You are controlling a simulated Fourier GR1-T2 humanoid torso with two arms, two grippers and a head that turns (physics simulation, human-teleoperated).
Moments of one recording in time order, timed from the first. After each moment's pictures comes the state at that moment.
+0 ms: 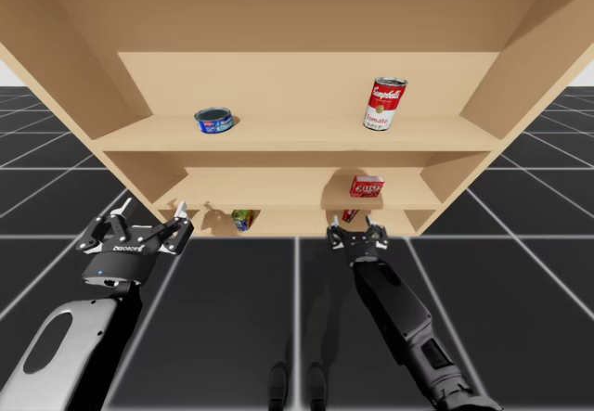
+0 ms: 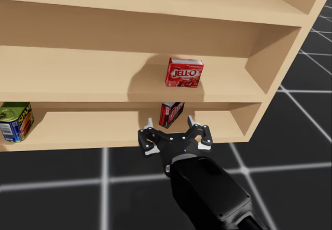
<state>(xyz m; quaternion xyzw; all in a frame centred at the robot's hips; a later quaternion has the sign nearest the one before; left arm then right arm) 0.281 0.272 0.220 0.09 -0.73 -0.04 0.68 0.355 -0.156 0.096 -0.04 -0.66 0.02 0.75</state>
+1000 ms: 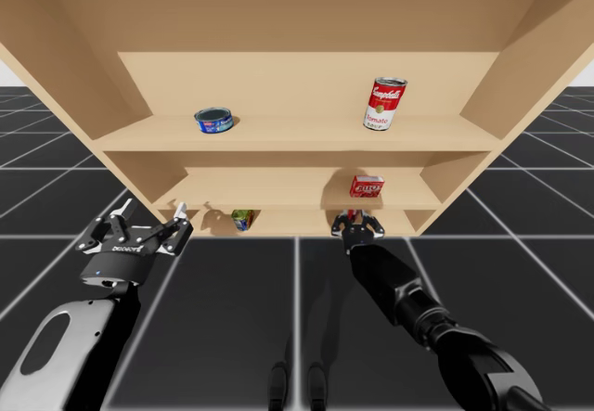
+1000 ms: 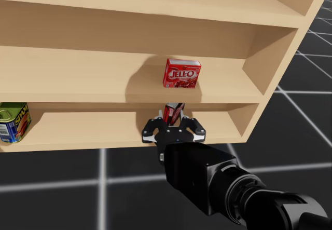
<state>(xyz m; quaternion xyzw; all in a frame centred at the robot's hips) 0.280 0.274 0.220 0.08 -0.73 -0.04 0.68 0.385 -0.156 0.091 -0.09 -0.64 0.00 0.76</state>
